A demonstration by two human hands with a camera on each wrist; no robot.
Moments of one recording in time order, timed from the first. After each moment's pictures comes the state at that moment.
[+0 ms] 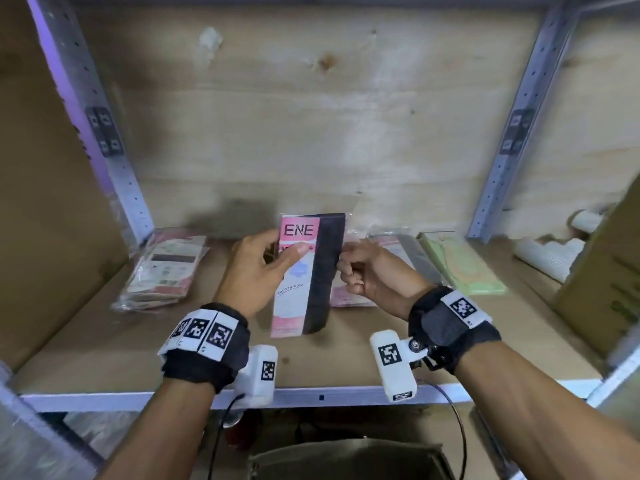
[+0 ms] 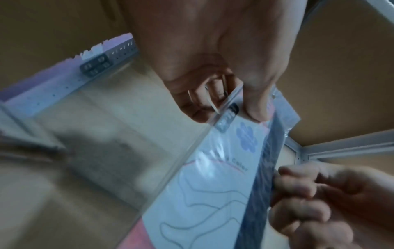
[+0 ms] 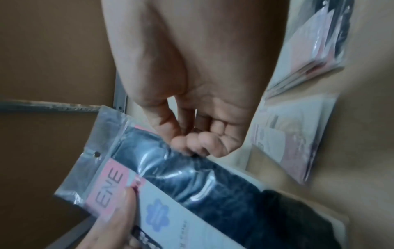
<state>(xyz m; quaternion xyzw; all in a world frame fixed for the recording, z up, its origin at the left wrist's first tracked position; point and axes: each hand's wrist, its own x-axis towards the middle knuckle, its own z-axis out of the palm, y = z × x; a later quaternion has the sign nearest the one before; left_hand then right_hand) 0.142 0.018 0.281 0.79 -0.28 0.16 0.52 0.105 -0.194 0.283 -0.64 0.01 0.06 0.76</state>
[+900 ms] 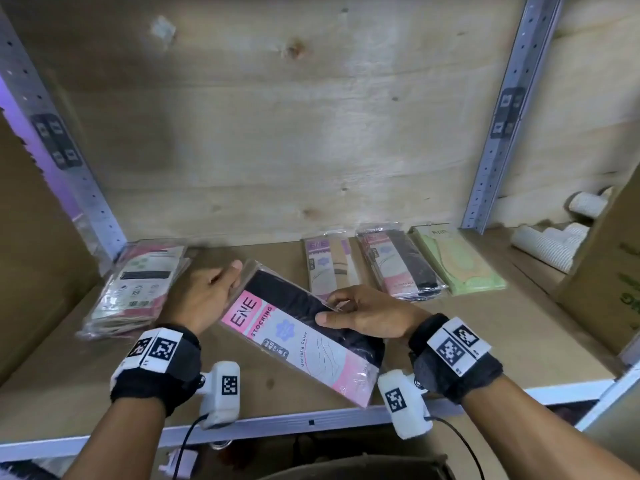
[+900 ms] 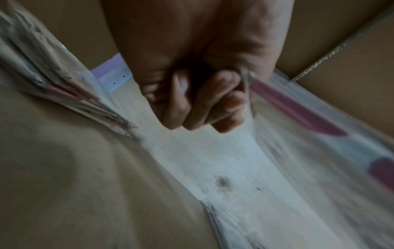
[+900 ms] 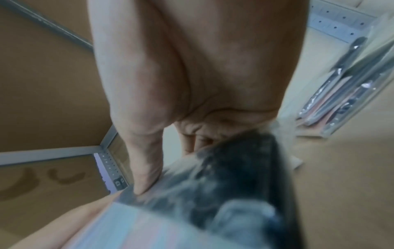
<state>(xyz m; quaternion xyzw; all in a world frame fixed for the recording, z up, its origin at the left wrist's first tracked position) 0.218 0.056 0.223 0.92 -0.06 0.05 0.40 0.108 -0.218 0.241 -0.87 -0.07 0.12 0.47</state>
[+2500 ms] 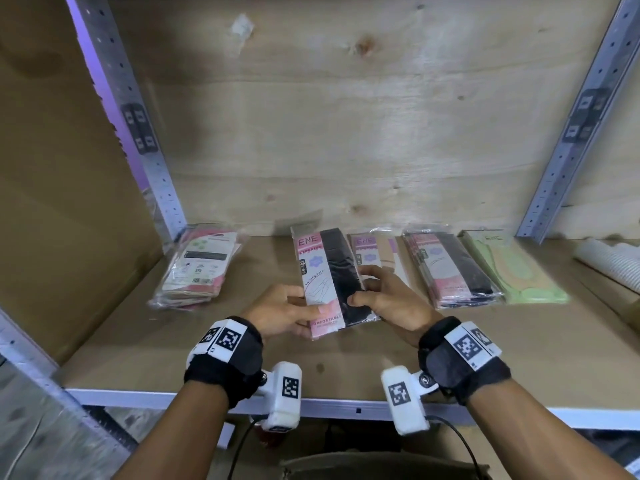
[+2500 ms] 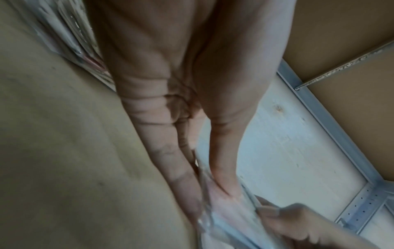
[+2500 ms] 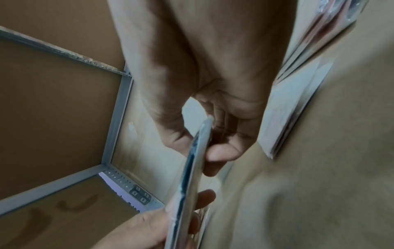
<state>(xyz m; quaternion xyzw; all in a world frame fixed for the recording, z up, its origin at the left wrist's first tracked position) 0.164 0.039 0.228 0.74 -0.10 -0.24 0.62 0.137 -0.171 0.226 -0.75 0.03 0.04 0.66</state>
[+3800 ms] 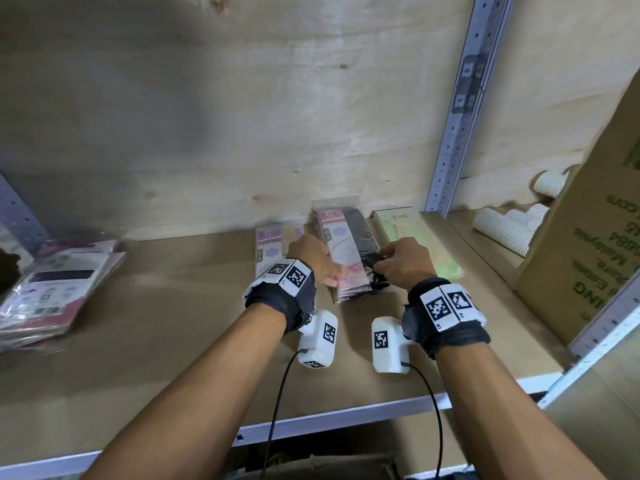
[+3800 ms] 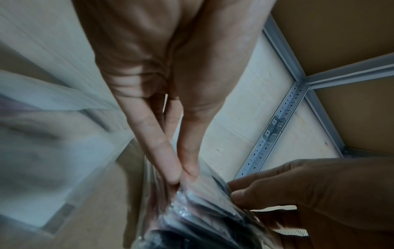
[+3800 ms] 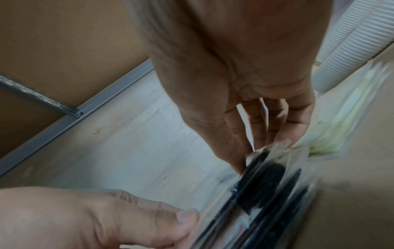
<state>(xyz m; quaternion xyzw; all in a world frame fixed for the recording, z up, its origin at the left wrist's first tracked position) 0.204 -0.205 0.245 0.86 -0.10 -0.22 0.45 0.133 -0.354 0.232 -0.89 0.29 -0.09 0.35</state>
